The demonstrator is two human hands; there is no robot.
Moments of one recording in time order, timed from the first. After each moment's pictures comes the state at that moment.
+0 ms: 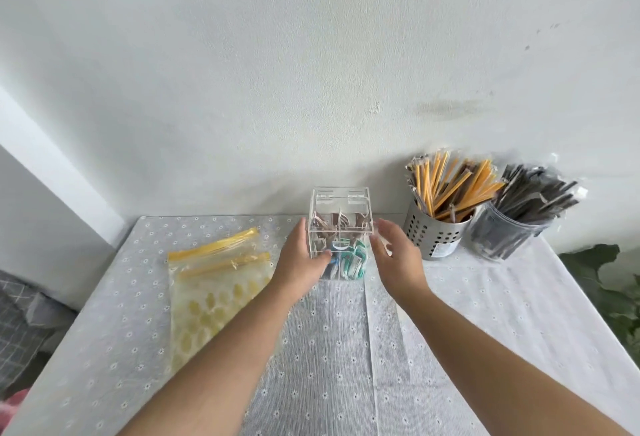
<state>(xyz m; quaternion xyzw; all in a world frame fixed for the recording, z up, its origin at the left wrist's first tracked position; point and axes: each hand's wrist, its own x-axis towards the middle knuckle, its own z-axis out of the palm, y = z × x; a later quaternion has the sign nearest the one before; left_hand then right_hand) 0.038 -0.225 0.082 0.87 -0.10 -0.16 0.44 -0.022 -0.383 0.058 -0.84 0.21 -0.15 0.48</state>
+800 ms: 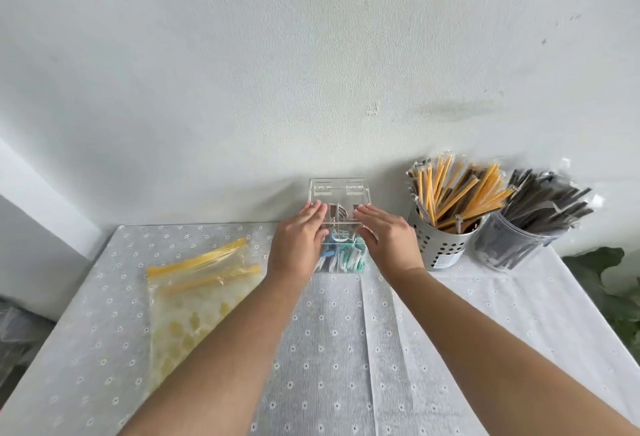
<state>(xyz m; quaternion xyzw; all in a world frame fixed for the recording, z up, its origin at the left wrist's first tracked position) 0.102 -0.254 0.054 0.91 -0.30 0.10 0.26 0.040 -0.413 0.045 -0.93 0.04 -0.27 0.23</state>
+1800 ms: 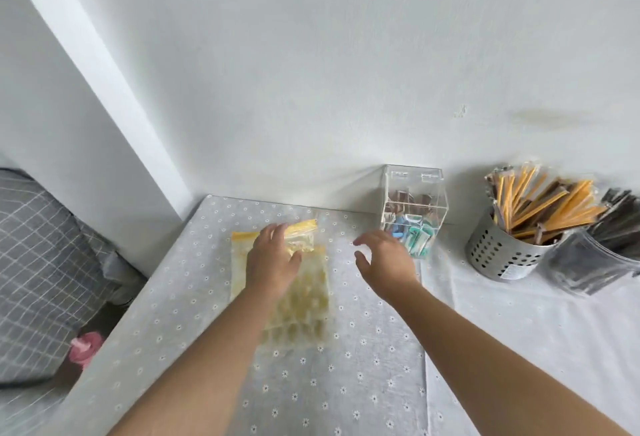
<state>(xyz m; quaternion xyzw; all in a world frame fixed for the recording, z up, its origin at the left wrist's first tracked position) 0.083 -0.098 0.037 0.97 -0.04 0.00 0.24 0.035 -0.298 0.043 -0.96 0.03 -0.07 0.26</state>
